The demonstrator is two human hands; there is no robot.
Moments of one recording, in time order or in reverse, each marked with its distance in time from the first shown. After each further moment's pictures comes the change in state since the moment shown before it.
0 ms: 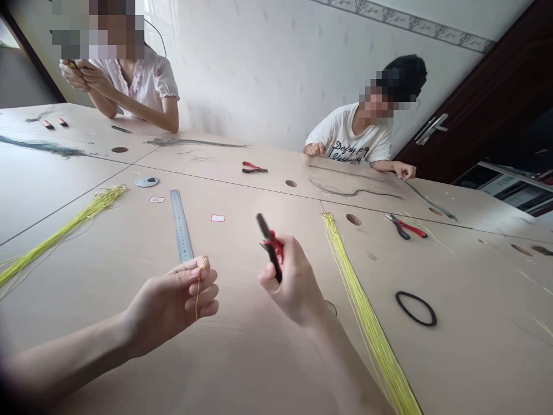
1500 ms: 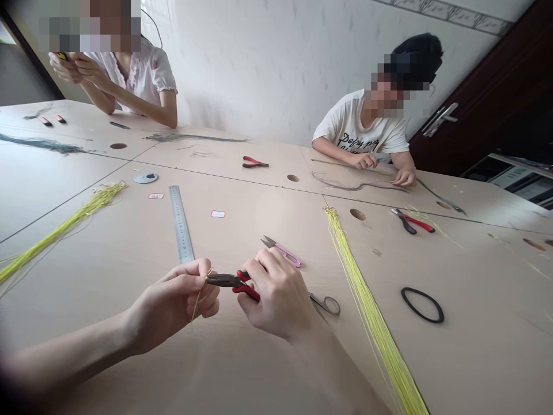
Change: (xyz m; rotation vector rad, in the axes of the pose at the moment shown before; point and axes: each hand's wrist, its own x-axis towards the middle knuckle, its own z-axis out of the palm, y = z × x) left_hand 0.002 -0.008 -0.007 0.150 -0.057 0.051; right_hand -0.008 -0.021 0.010 -0.045 -0.049 -0.383
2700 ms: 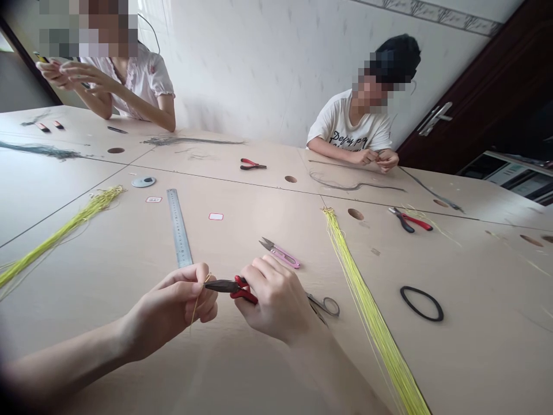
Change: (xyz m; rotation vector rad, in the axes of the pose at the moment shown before) left_hand 0.000 0.000 0.001 0.041 -0.009 0.001; right_hand 0.003 -0.001 -0.002 -0.022 0.021 -0.049
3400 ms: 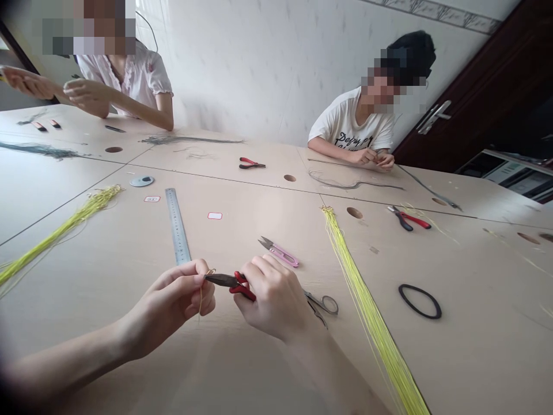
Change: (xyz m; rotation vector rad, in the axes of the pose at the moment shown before) left_hand -0.001 -0.001 0.000 0.087 0.091 0.000; right_hand -0.001 -0.001 0.002 -0.009 0.003 0.056
